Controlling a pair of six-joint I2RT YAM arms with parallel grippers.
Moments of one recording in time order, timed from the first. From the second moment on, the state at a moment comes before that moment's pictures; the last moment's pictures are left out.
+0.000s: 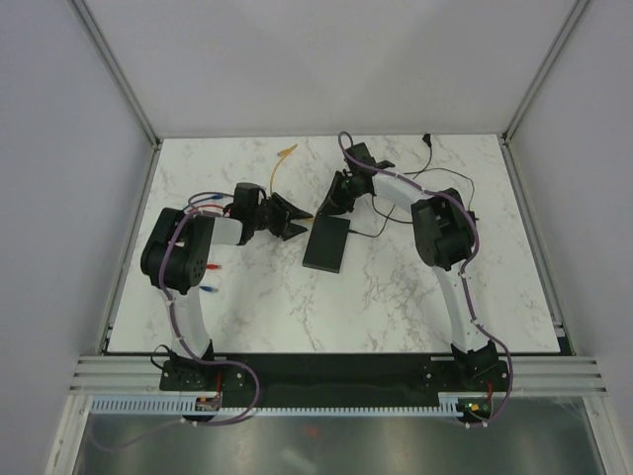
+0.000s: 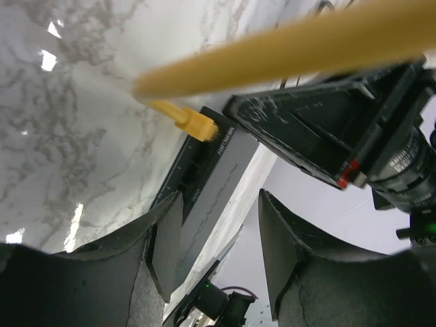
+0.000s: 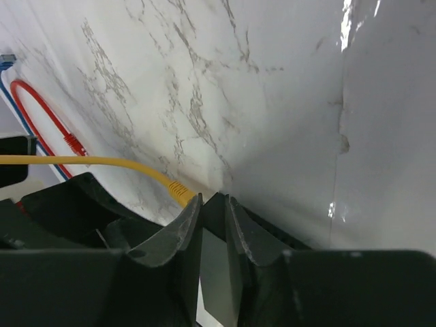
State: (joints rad) left arm -0.25 1.96 0.98 0.32 0.60 -1.24; right arm 0.44 2.41 1.92 -0.52 -0.43 0.83
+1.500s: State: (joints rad) left arm -0.32 2.09 0.90 0.69 0.37 -1.40; right arm 0.43 2.32 1.77 -0.41 -0.47 0.97
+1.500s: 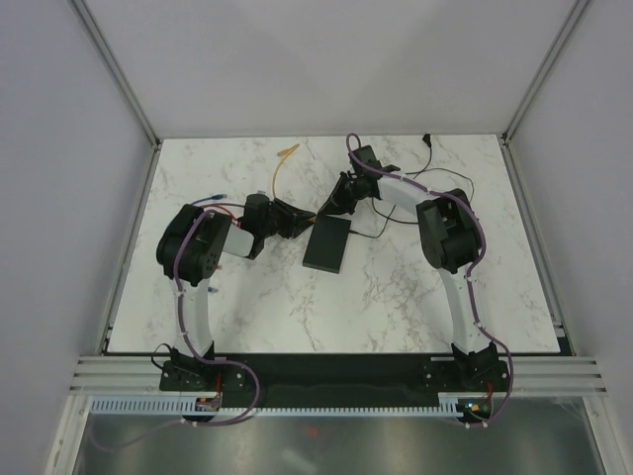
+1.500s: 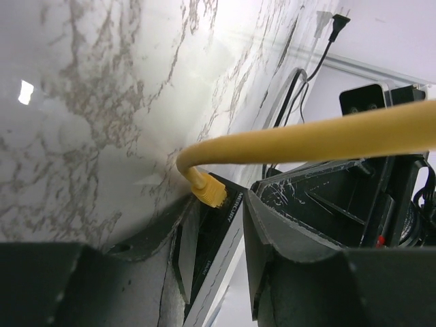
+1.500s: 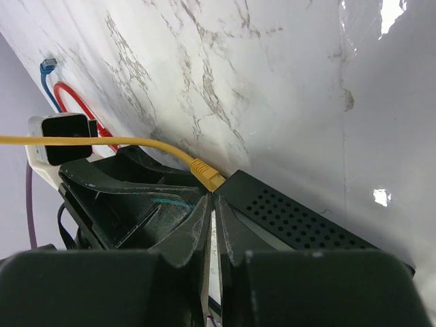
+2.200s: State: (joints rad) left arm -0.33 2.12 0.94 0.67 0.36 -1.43; right arm 0.43 2.30 1.76 -0.42 -0.47 0.89
